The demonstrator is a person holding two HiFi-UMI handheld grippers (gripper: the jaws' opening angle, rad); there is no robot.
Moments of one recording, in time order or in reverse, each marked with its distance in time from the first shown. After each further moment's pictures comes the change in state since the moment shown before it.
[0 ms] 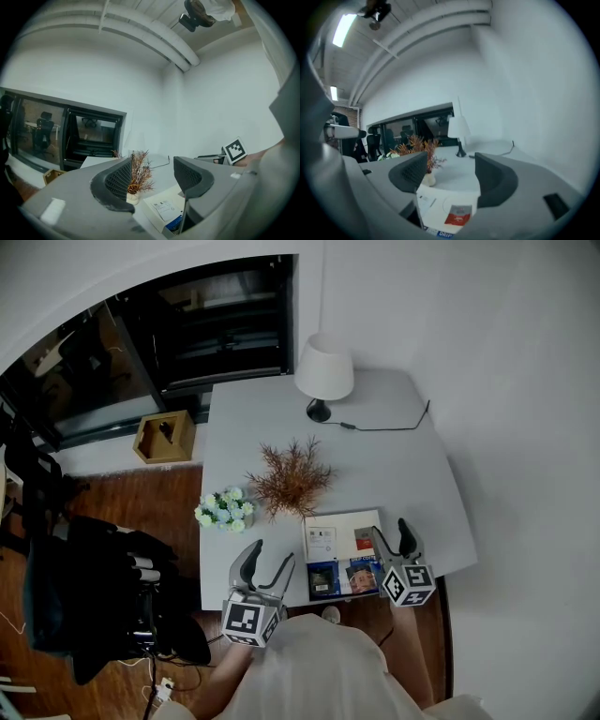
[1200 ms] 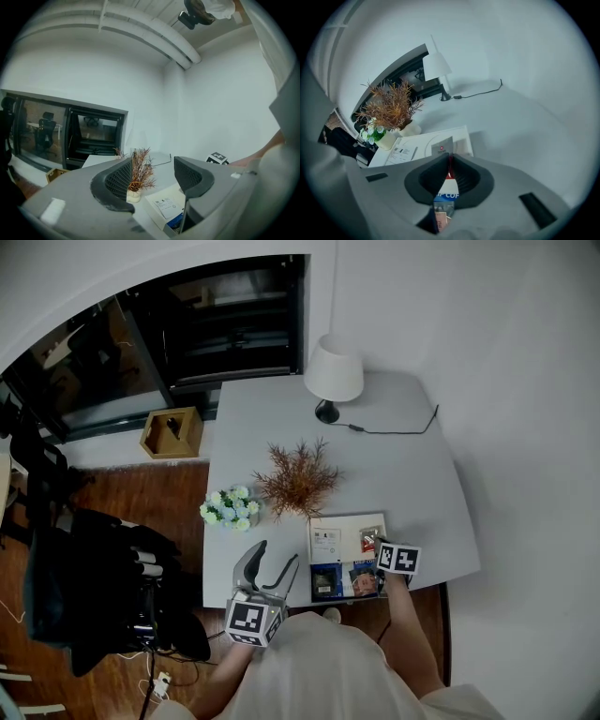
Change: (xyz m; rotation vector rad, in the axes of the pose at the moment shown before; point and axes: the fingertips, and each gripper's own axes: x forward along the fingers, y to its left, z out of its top) left arm -0.001 0.001 -0.005 0.003 0.021 0.026; right arm 0.033 -0.043 -0.171 0.245 0.711 -0.127
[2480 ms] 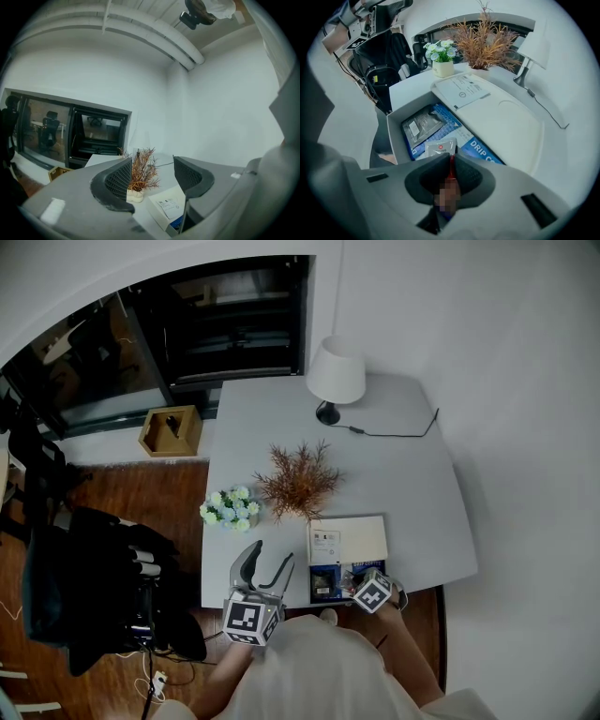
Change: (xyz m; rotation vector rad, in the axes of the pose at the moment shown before) left arm -0.001 0.014 -0.002 -0.025 -0.013 0.034; right arm -0.002 0.070 -0.119 -0.948 0.365 0.181
